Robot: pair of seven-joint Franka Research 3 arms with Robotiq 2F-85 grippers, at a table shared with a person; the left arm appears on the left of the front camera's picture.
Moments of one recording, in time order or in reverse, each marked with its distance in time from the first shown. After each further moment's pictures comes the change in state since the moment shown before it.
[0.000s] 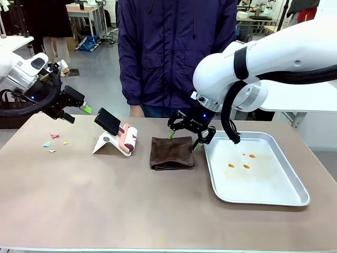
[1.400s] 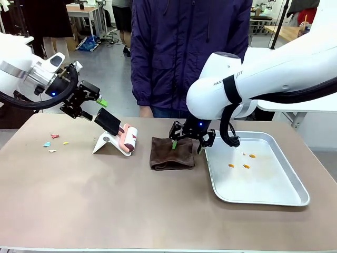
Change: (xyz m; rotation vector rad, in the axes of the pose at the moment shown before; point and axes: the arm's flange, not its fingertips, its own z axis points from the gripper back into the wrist) left arm 0.043 -0.004 -0.041 -0.137 0.041 0.126; right arm 0.007 0.001 -0.036 -0.205 -0.066 0.094
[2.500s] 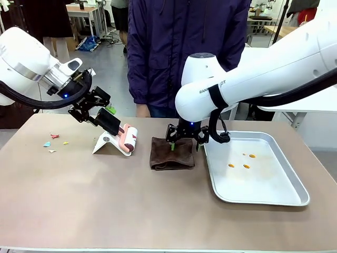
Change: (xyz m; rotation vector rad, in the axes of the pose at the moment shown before) left arm 0.006 -0.013 -0.031 0.095 0.105 0.033; right arm 0.025 0.023 -0.021 -0.171 0.009 0.046
